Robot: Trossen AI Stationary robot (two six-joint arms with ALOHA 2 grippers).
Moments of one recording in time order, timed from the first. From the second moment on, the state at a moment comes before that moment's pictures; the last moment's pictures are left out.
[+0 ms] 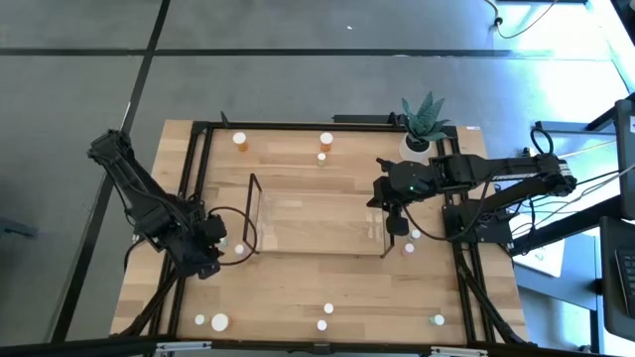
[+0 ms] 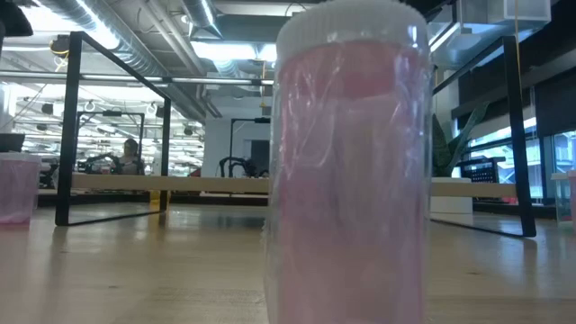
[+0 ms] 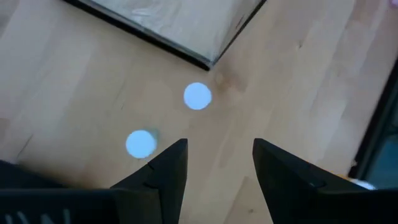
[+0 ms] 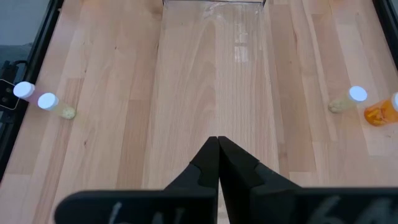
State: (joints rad) left arm -0.83 1.07 0.94 -1.17 -0.29 -1.29; right arm 0.10 1.24 1.23 -0.82 0.03 0.05
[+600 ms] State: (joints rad) left arm -0.83 1.07 0.80 -1.17 -0.27 -1.07; right arm 0.10 1.24 1.23 -0.82 0.03 0.05
